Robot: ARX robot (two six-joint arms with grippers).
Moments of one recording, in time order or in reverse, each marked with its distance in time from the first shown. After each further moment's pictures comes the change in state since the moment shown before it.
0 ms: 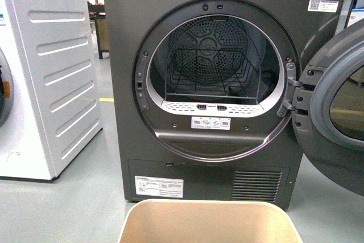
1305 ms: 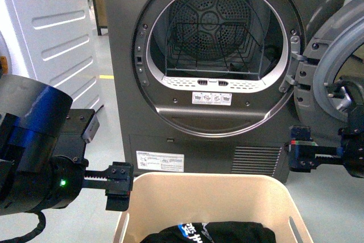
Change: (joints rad) left arm -0.241 1.934 0.800 0.381 -0.112 -0.113; right arm 0.089 1.859 0.766 0.553 -0.049 0.119
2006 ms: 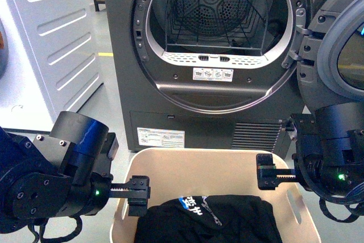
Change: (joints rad) left arm -0.011 0.347 0.144 0.047 0.034 -0.077; right arm 0.026 0.449 0.230 0.002 0.032 -0.029
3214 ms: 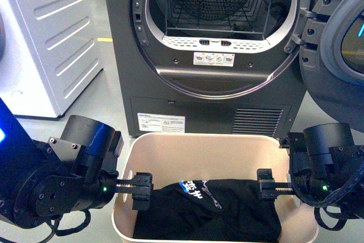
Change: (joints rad) left arm -0.001 0.131 0.045 0.077 -0.012 0.027; right arm -0.023 0.224 0.106 -0.020 0.048 -0.007
